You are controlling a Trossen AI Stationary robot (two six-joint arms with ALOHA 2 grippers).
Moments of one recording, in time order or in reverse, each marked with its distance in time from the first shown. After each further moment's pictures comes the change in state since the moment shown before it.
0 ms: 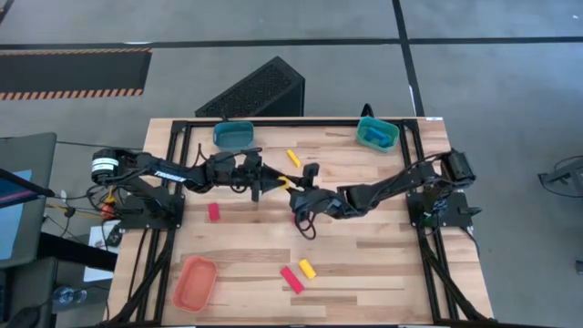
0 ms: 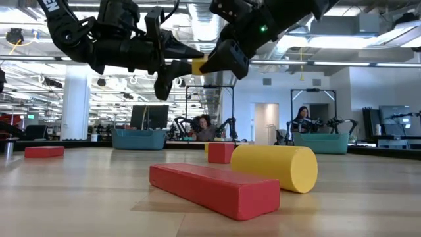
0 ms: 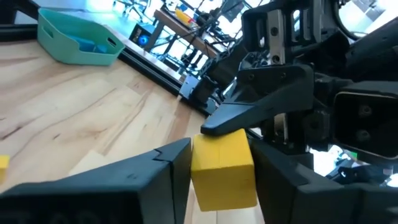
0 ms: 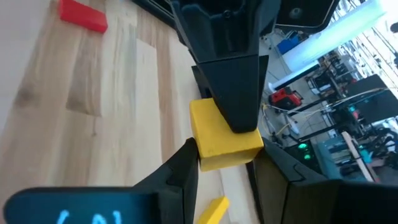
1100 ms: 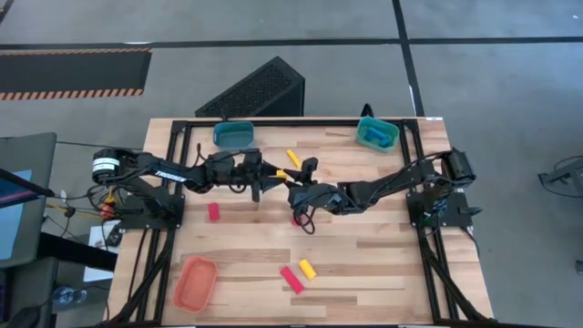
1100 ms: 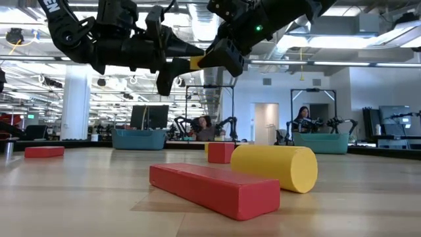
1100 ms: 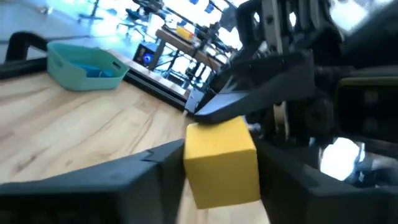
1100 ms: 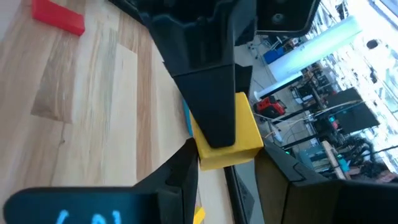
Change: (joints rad) left arm 0.004 0.003 -0.002 0.054 -0.021 0.108; right arm -0.025 -0.002 0.004 0.049 -0.001 -0.095
